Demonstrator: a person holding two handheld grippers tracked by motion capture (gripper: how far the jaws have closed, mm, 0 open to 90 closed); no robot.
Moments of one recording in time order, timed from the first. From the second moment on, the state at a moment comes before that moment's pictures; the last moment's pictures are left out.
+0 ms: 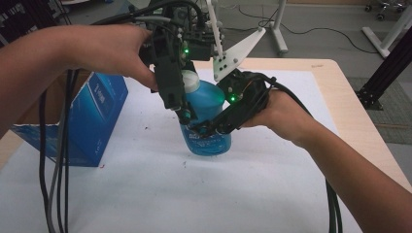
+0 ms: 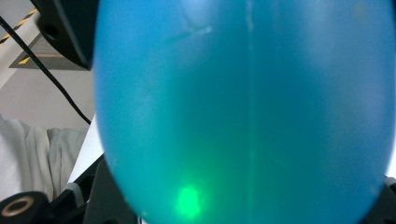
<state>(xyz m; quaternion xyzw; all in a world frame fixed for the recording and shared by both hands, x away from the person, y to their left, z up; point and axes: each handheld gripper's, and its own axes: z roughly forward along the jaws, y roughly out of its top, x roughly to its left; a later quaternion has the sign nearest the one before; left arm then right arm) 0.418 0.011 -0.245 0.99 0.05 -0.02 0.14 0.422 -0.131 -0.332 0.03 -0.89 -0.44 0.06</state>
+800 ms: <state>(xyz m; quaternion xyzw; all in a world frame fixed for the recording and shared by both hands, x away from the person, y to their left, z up) 0.419 0.010 -0.244 0.99 0.03 -0.03 0.14 0.422 -0.131 -0.331 0.03 -0.89 -0.45 0.06</state>
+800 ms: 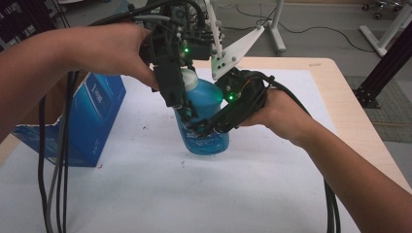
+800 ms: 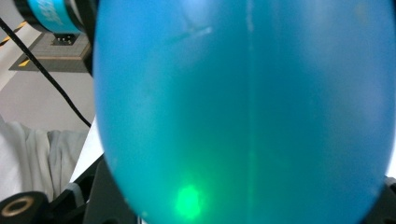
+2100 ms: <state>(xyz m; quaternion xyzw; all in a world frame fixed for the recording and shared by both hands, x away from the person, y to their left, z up) 0.415 0.009 -0.241 0.99 0.01 -0.05 0.13 0.414 -0.128 -0.332 0.03 -0.89 -0.45 0.05</state>
